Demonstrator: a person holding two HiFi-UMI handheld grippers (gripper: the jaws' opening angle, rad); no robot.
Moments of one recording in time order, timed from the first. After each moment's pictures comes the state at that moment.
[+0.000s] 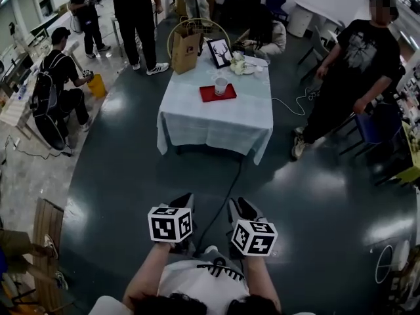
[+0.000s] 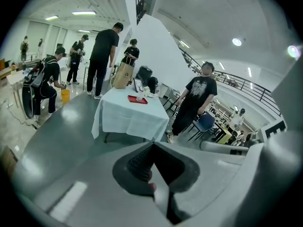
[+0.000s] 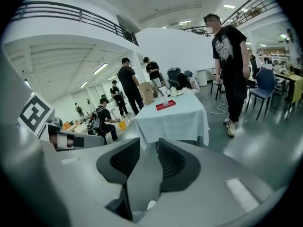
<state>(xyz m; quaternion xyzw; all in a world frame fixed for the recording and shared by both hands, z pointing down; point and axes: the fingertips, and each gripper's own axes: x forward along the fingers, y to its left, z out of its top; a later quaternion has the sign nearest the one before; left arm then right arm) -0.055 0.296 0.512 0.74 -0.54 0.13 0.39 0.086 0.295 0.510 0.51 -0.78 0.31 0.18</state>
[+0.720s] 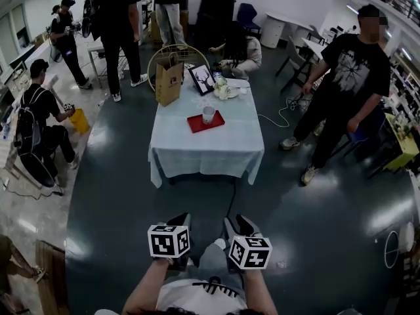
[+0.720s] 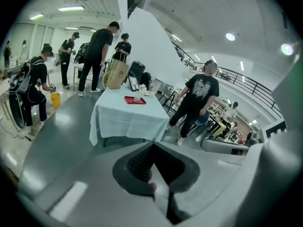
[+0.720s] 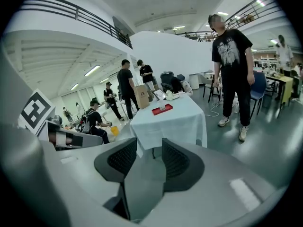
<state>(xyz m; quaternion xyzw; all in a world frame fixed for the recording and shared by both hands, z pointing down) -0.098 0.246 0.511 0.77 -0.49 0.17 0.38 0.046 0.258 0.506 0.56 -0.75 0.30 0.16</state>
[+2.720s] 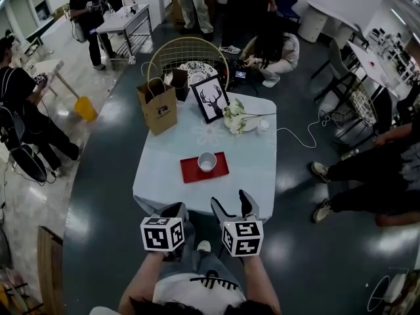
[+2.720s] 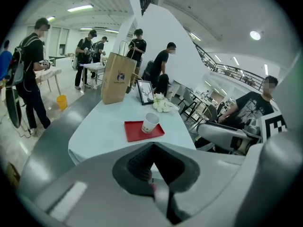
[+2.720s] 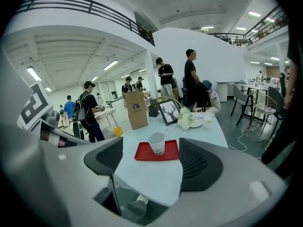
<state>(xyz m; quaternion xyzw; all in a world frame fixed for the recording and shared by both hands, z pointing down) -0.074 -0.121 0.537 0.70 -0.57 0.17 0.41 0.055 -0.169 0.512 0.46 -0.84 0.21 0.20</state>
